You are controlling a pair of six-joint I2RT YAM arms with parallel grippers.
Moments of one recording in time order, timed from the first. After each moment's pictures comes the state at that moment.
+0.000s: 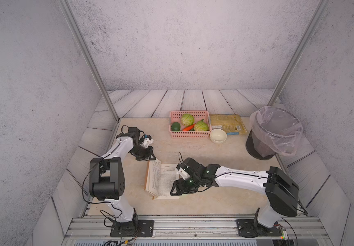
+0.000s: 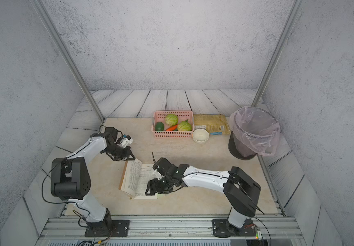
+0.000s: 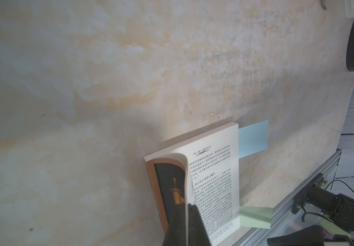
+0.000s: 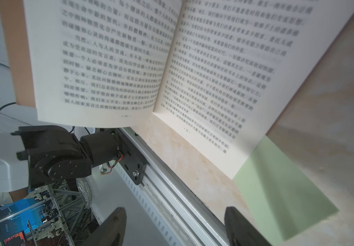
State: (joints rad) left arm -0.01 1.73 1.26 -0.97 0.54 0.09; right arm 1.08 1.69 1.11 -0.40 -0.48 0.81
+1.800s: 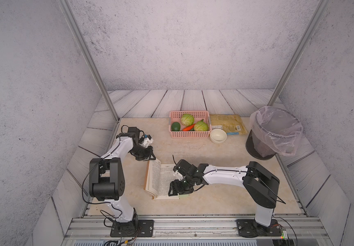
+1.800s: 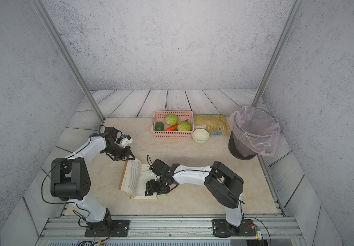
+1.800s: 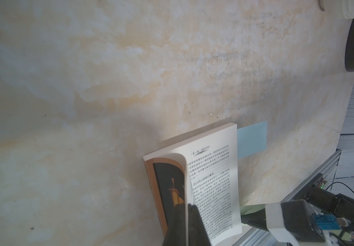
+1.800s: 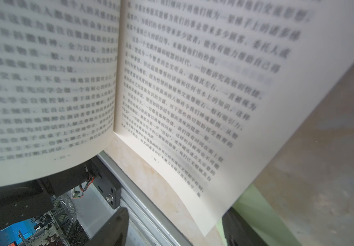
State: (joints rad) left arm -0.01 1.72 1.26 -0.97 0.54 0.09; right arm 1.07 1.86 1.18 -0.41 -0.46 0.80
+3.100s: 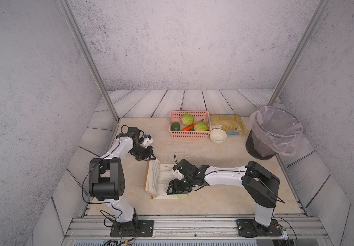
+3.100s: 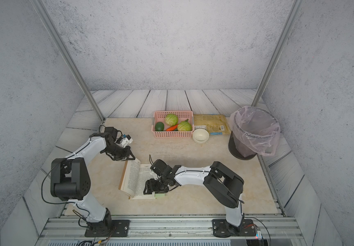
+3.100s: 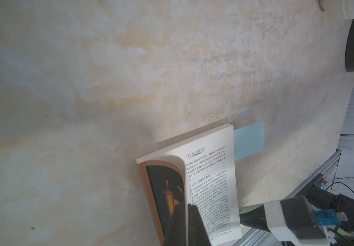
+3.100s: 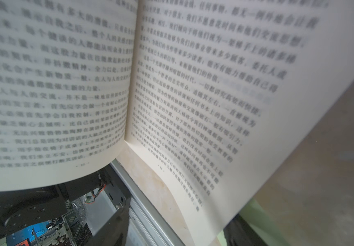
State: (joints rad) left arm -0.01 1.72 1.26 -0.97 0.54 0.09; right arm 1.06 1.86 1.12 -0.24 -0.48 0.83
